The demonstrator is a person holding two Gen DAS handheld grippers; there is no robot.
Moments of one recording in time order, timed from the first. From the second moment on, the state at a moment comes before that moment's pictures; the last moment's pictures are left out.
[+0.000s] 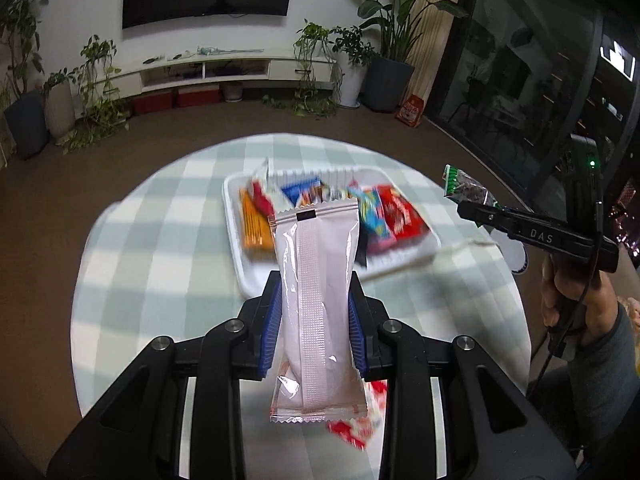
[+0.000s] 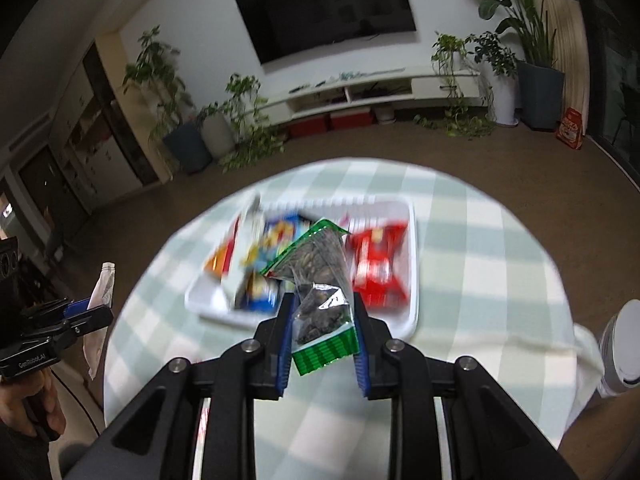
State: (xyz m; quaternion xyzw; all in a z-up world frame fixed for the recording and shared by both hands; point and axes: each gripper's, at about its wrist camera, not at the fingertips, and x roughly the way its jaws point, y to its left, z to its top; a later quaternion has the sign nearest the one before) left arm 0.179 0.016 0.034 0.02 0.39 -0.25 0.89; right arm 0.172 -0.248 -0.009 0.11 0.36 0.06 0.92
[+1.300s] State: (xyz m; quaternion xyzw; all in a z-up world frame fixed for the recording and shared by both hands) left arm 0.362 -0.074 -0.048 0.04 0.45 -0.23 0.86; right arm 0.286 -0.214 -0.078 0.03 0.42 0.02 0.91
